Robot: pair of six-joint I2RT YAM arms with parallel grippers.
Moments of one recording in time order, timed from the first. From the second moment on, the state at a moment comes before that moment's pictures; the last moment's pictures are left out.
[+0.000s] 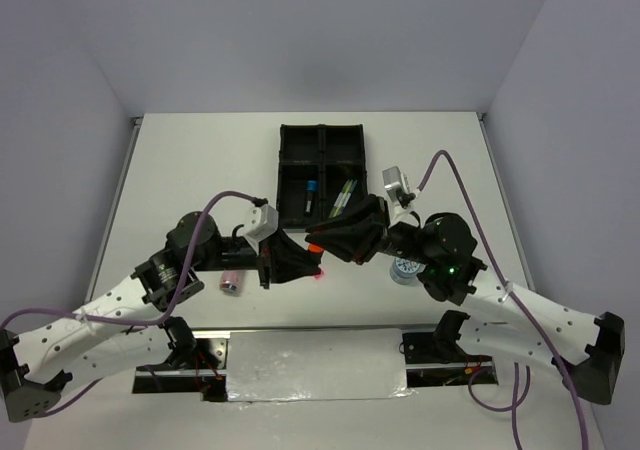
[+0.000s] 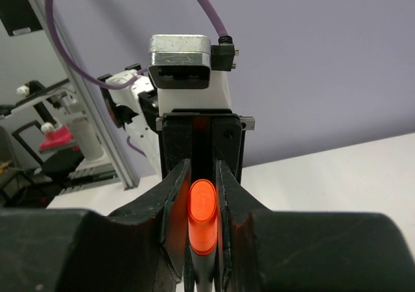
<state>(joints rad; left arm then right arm) -0.92 0.81 0.77 0.12 0.59 -0.27 0.95 0.85 0.73 0.53 -0.45 0.43</state>
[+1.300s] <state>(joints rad) -0.69 1.51 1.10 -0.10 -0.12 -0.31 0.75 0.80 1.25 -0.46 0.25 0.53</state>
